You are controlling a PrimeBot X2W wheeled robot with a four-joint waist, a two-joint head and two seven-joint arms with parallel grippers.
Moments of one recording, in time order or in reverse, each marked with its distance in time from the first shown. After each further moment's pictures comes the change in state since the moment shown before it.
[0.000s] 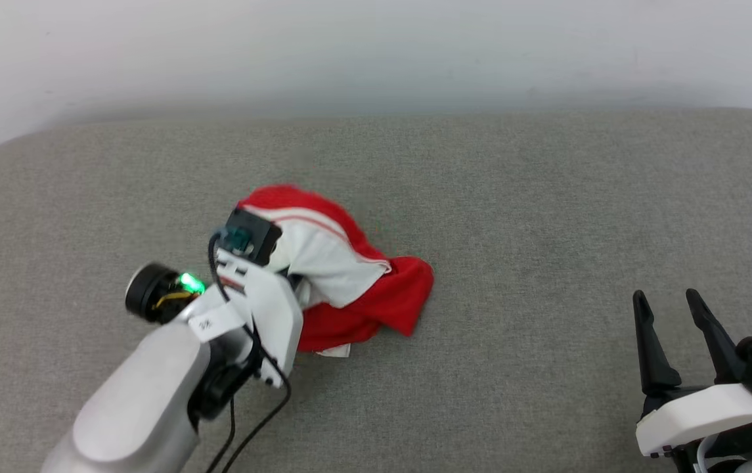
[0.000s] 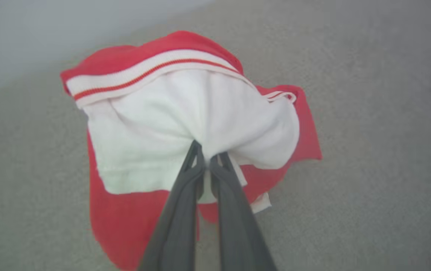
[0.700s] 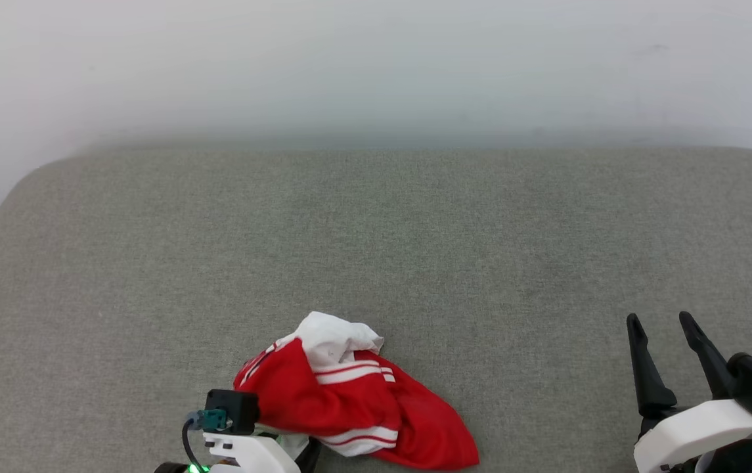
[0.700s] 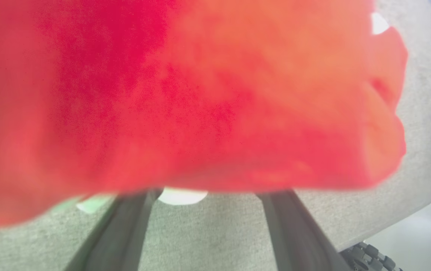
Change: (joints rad) left arm 0.497 -0.057 0.058 -0.057 -0.147 0.142 -0.223; right arm 0.047 0.000 0.006 -0.022 -0.007 0.000 0.049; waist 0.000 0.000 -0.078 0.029
